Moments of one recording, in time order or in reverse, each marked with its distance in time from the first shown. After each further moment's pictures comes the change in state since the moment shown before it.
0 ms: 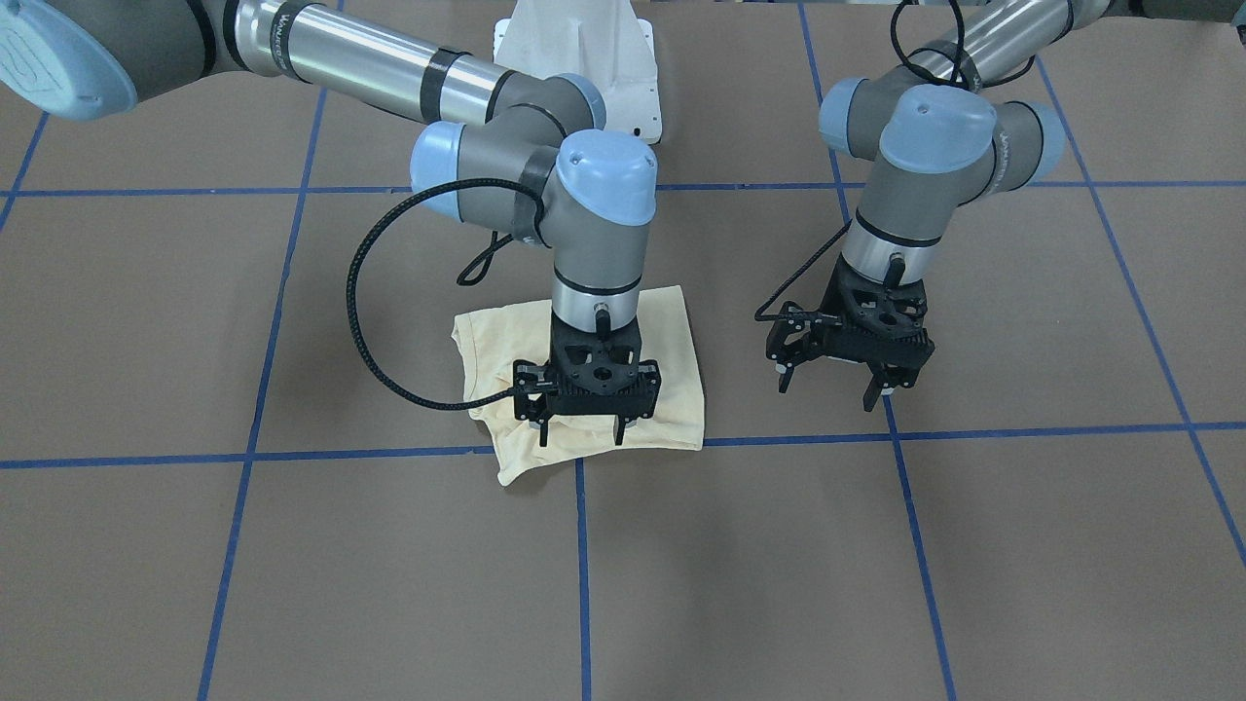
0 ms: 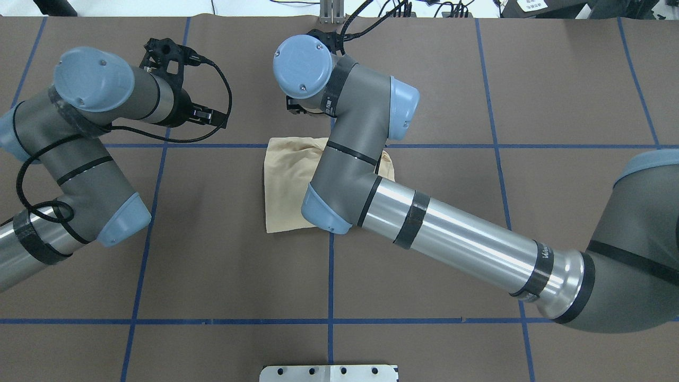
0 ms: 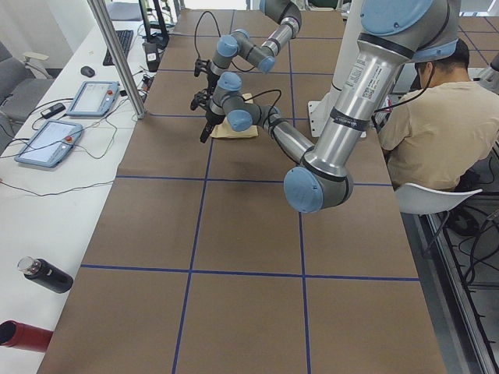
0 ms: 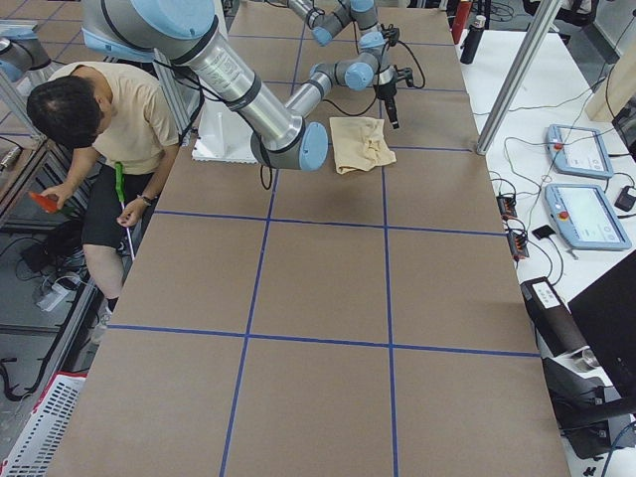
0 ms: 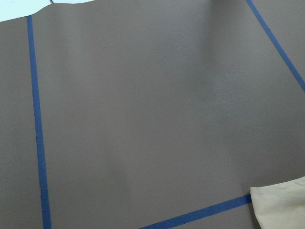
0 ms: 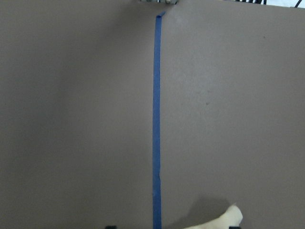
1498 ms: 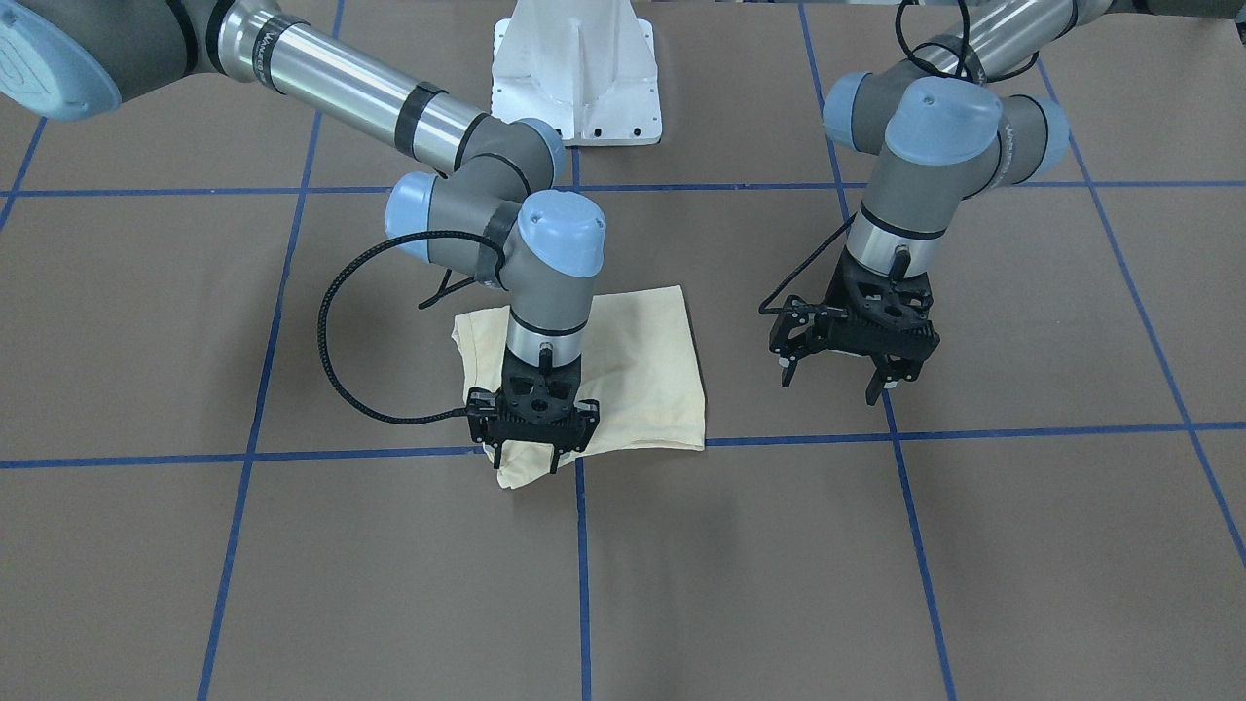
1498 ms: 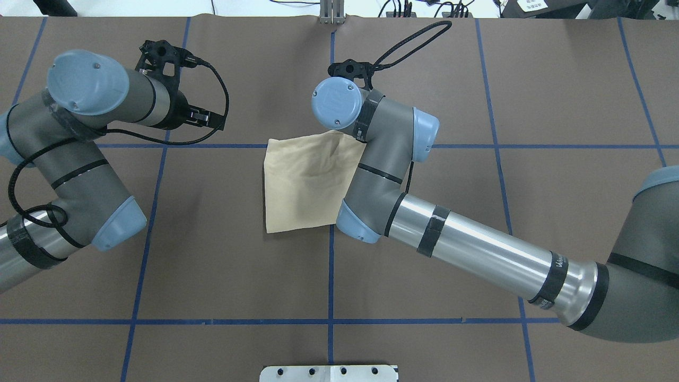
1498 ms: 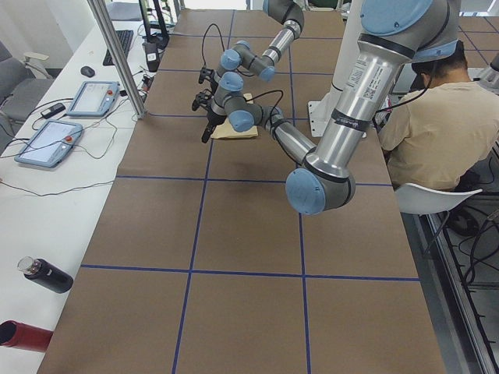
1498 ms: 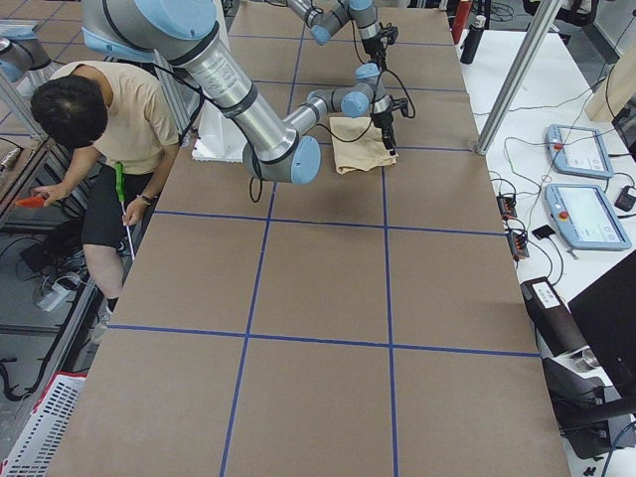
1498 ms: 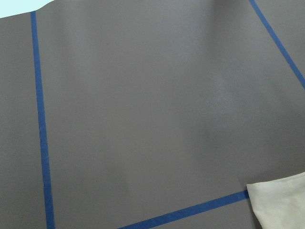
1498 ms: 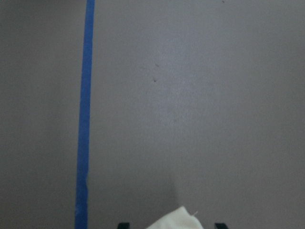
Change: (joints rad) left arm 0.002 0.015 -0.021 0.000 0.000 -0.010; right arm 0.018 -0.084 -0.109 0.154 -0.081 0.044
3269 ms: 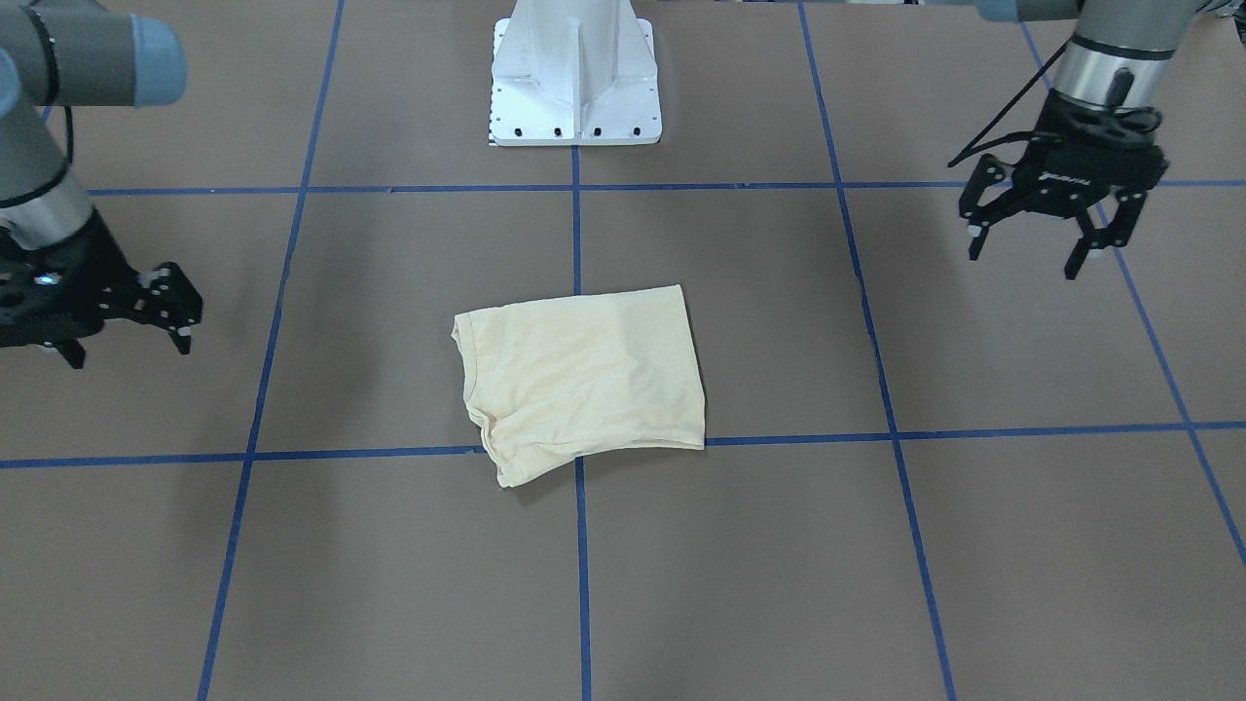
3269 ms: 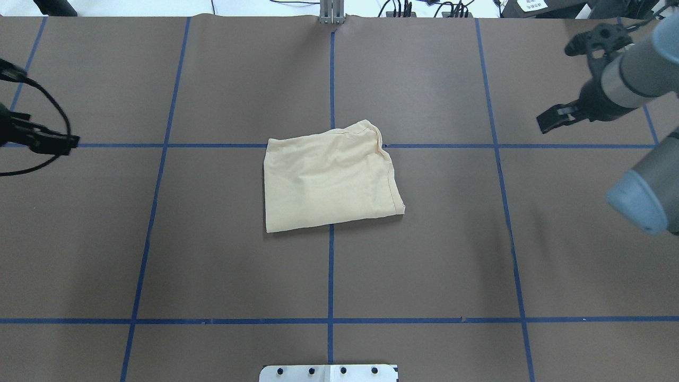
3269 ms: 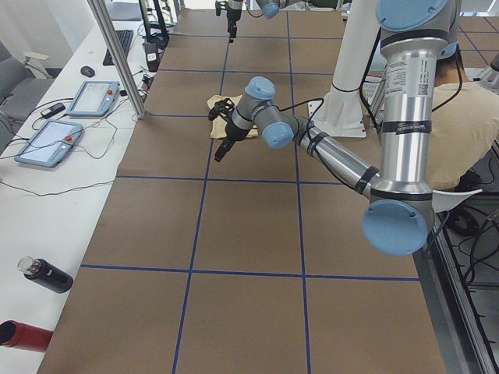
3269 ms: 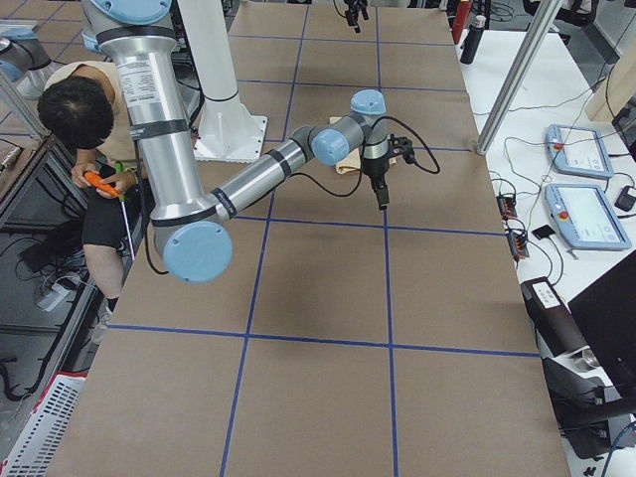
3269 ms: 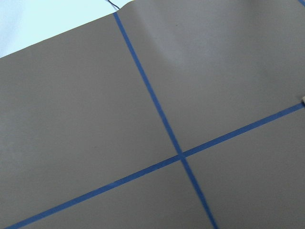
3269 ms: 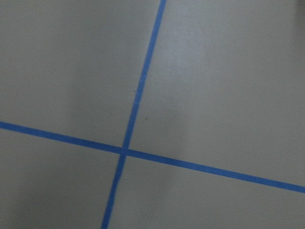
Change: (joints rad) left arm -0.247 0.512 -0.446 0.039 -0.124 0.385; right arm 0.444 -0.822 0.834 -0.145 0.532 -0.666
